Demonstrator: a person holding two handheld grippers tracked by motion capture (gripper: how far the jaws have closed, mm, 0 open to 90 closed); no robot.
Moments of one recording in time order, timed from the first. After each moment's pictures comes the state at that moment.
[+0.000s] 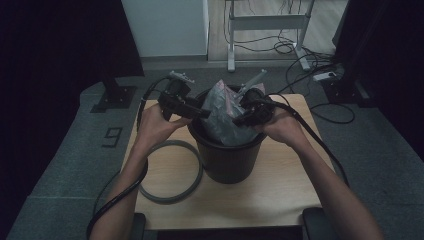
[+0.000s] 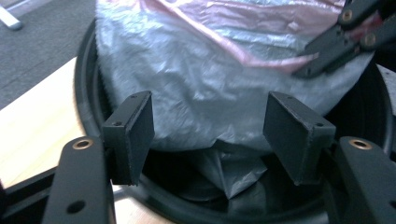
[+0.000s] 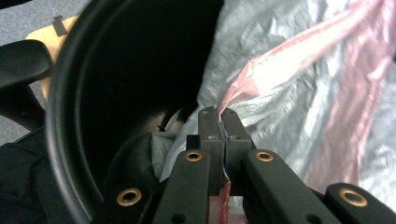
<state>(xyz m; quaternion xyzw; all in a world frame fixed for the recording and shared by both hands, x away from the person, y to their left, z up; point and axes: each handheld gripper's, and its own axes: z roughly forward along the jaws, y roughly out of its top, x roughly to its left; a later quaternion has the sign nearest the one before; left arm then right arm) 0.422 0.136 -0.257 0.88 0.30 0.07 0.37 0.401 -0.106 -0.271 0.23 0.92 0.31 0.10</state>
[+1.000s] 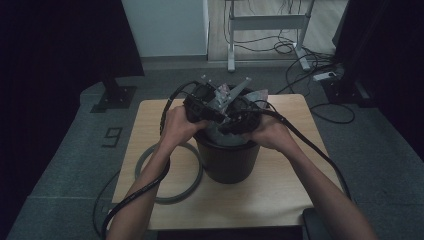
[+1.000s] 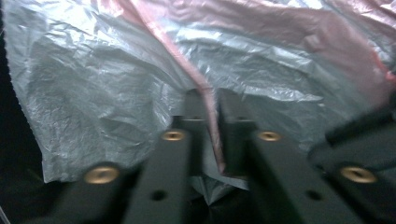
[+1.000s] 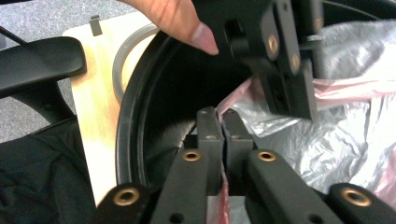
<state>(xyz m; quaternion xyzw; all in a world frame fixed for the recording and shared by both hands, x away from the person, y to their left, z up) 0.436 0.084 -0.281 0.91 0.28 0.03 0.32 0.384 -0.075 -0.273 0.17 0.93 0.33 0.09</state>
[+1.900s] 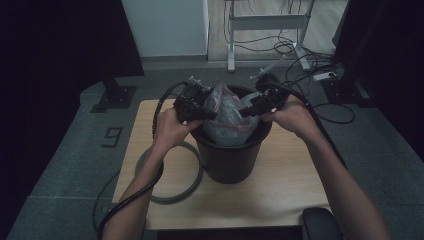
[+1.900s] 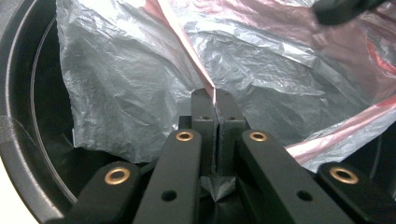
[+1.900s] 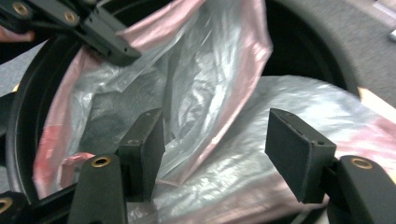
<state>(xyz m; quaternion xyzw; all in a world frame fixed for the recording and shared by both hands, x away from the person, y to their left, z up) 0.427 0.106 -0.276 0.89 0.30 0.05 0.34 0.426 -0.140 -0.258 0.33 0.88 0.34 0.10</state>
